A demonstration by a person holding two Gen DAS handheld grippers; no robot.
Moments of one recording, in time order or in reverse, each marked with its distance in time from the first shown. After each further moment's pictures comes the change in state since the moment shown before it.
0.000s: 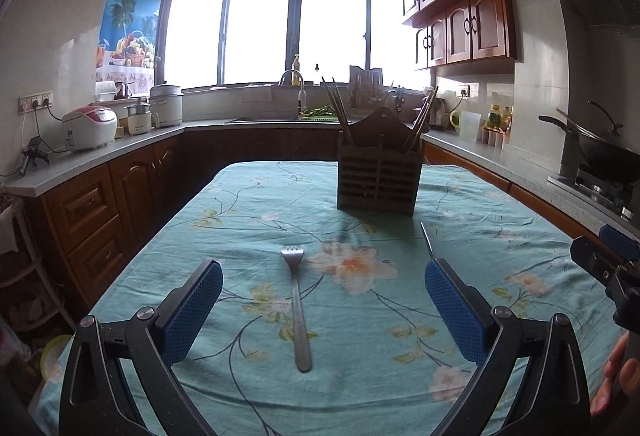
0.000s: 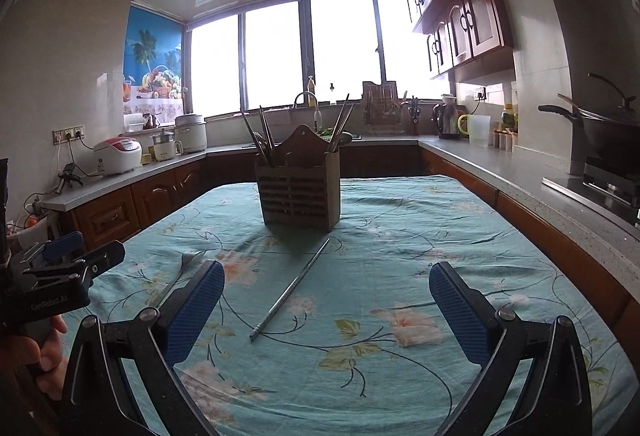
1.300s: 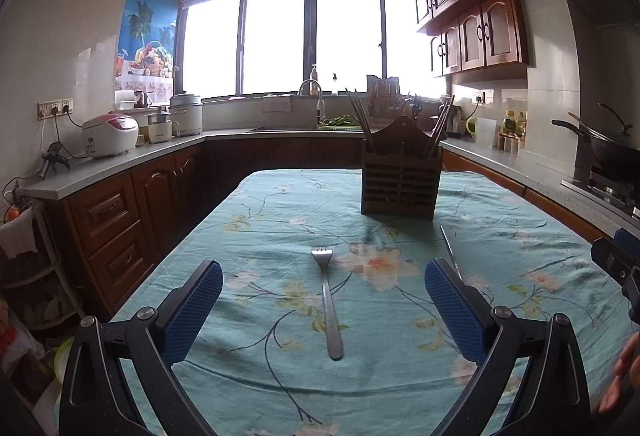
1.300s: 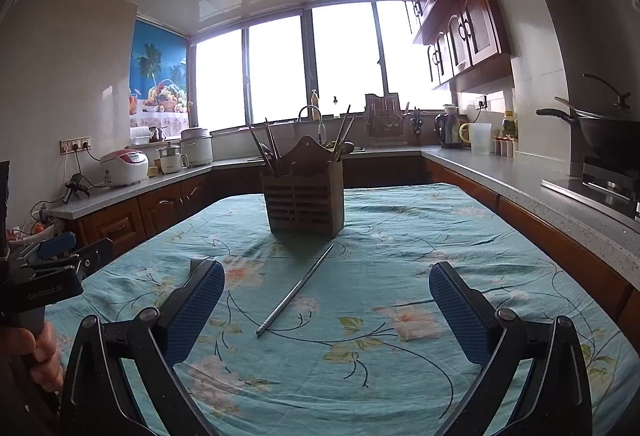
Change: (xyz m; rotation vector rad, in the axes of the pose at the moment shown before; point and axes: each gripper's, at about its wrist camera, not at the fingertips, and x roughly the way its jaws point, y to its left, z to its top) left arm -0.006 0.017 -0.021 0.001 -0.031 0.042; right arm -0.013 -0.003 -0.010 0.014 -0.050 0.026
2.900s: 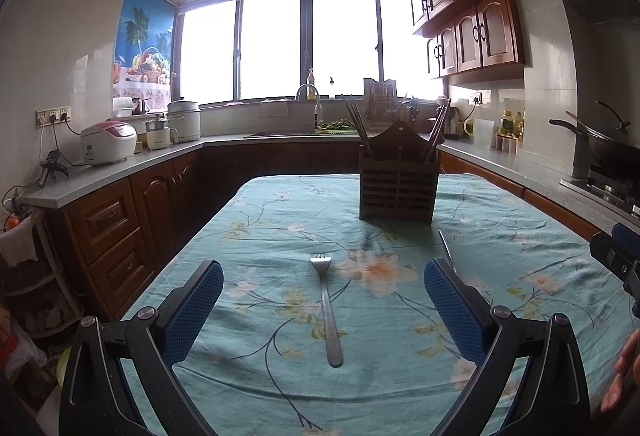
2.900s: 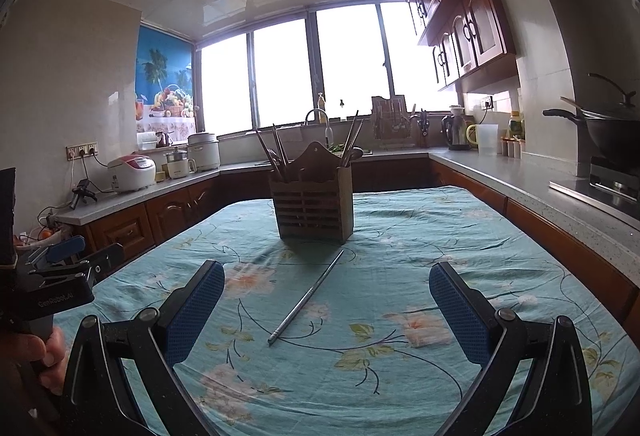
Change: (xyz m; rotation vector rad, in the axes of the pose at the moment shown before) left arm -0.004 -0.018 -0.003 0.013 -0.015 0.011; right arm 0.000 0.003 0.002 0.010 -0.013 0.032
